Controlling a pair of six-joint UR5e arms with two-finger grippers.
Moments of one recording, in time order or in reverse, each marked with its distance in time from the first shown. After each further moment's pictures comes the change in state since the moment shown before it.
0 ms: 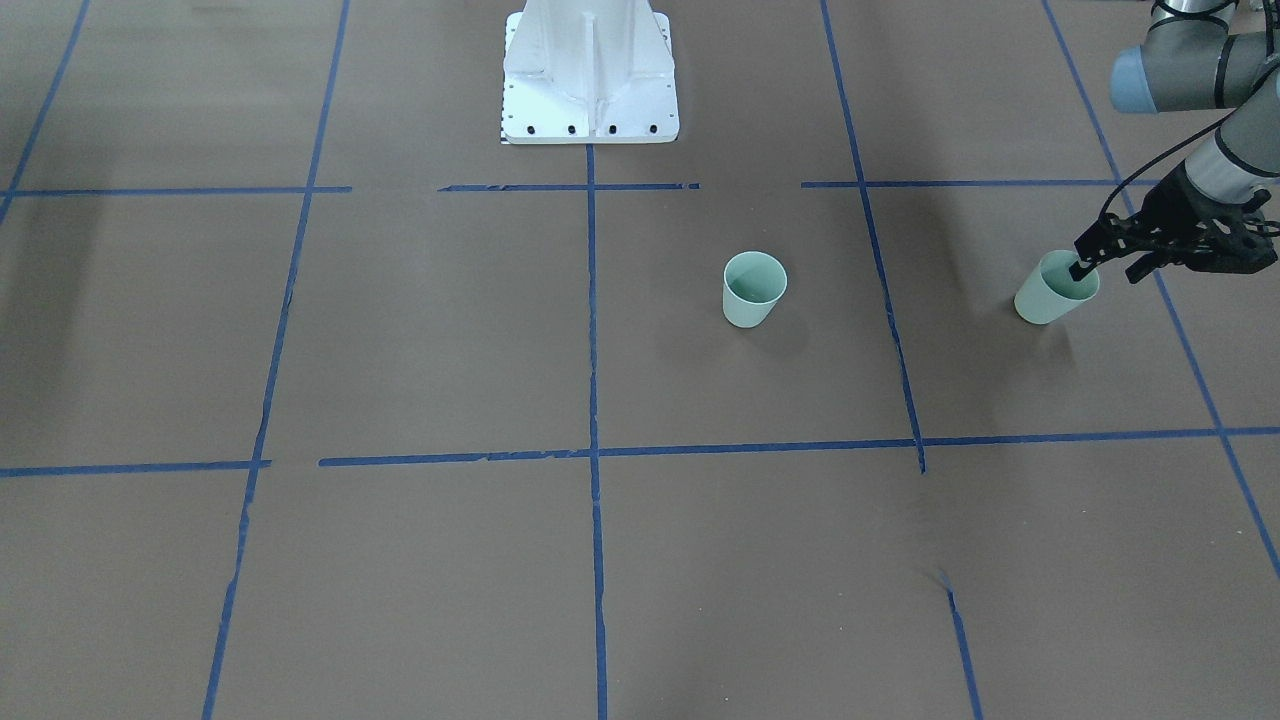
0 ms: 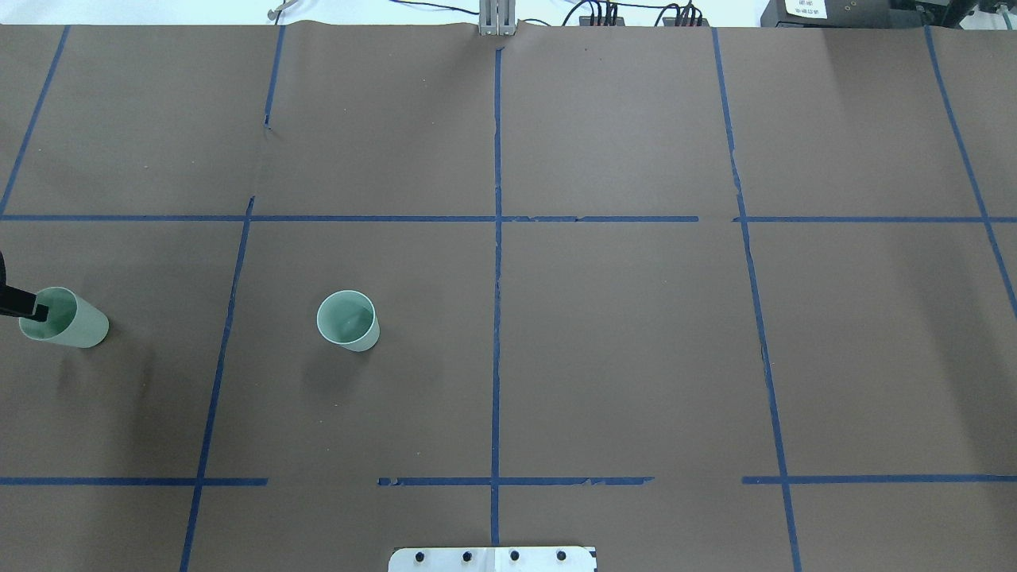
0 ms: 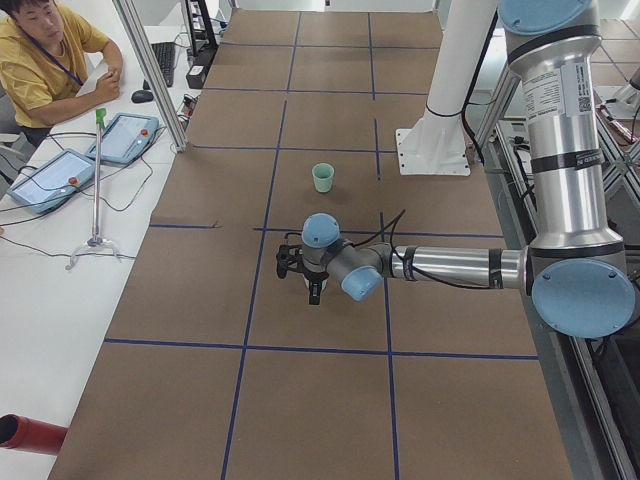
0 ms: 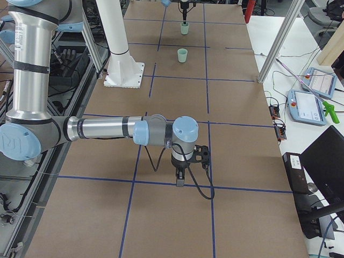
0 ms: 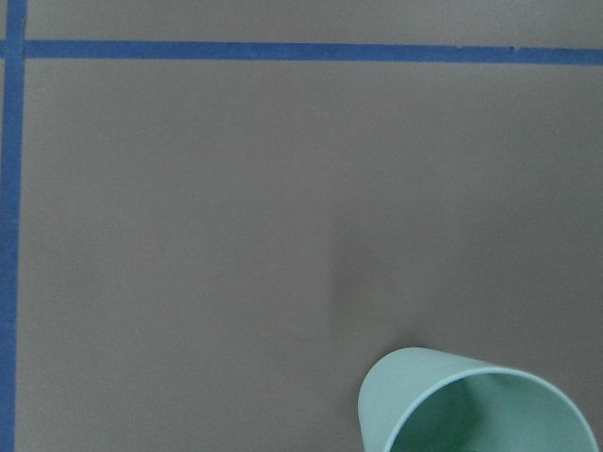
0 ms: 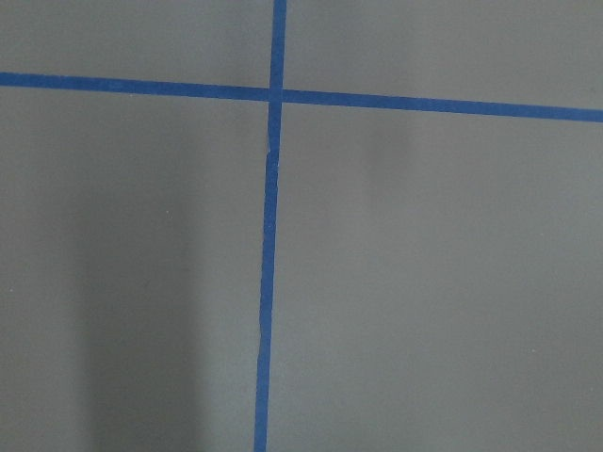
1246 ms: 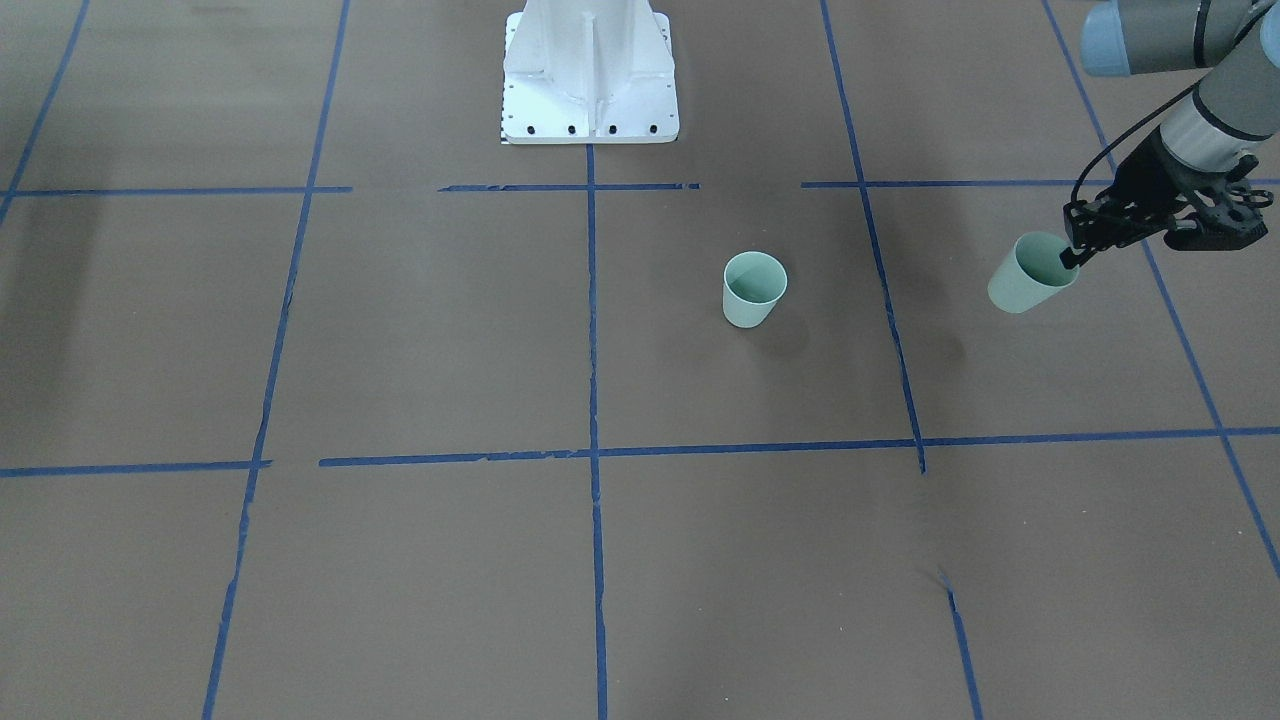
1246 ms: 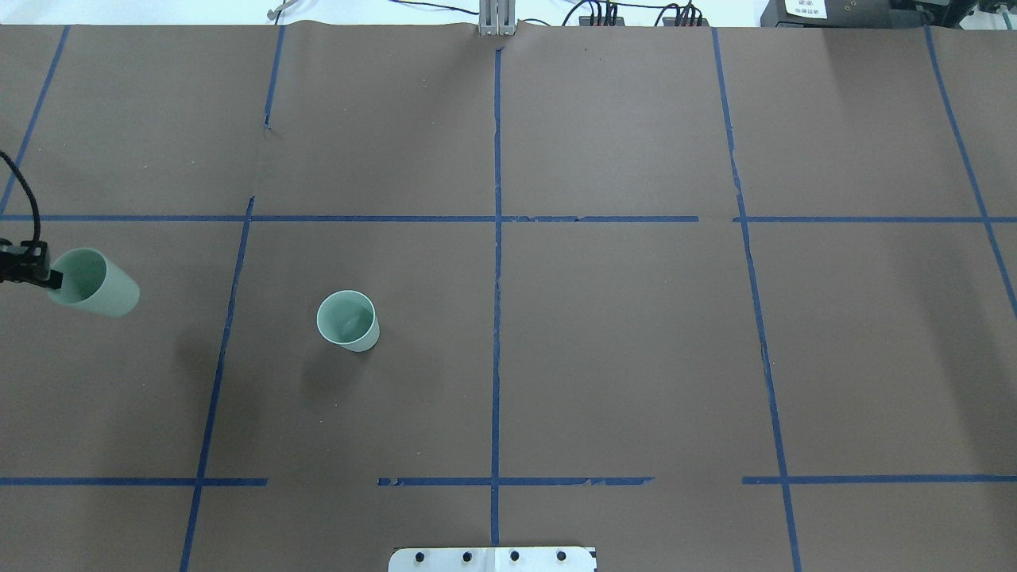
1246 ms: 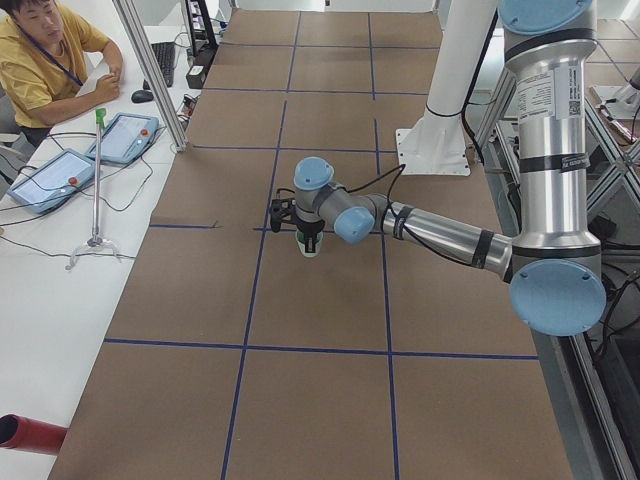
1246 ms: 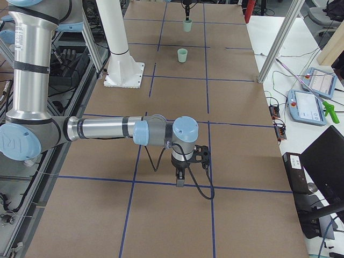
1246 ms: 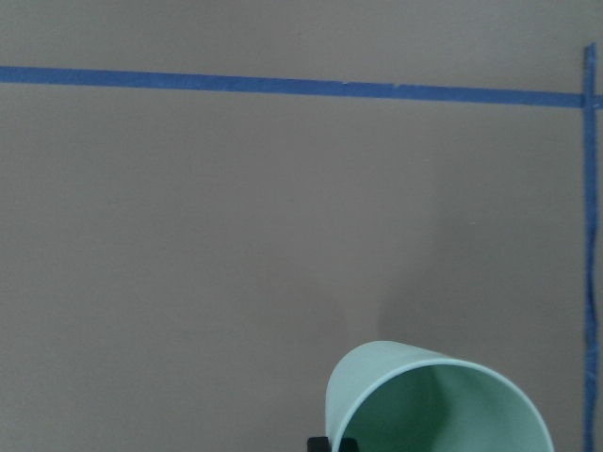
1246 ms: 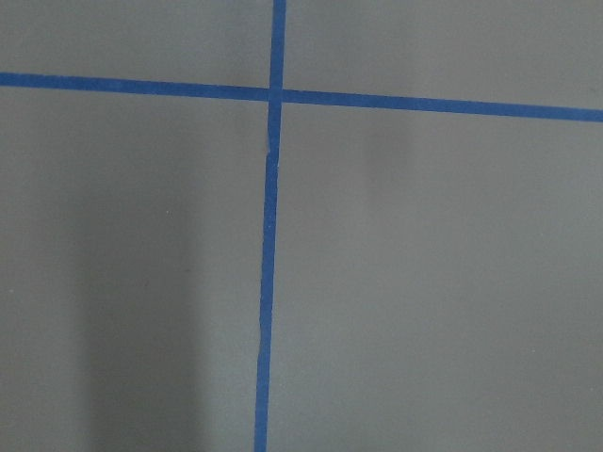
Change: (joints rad) left arm -0.006 -0.120 -0.269 0.381 -0.001 -0.108; right arm 0.000 0.000 0.000 0.000 0.000 0.000
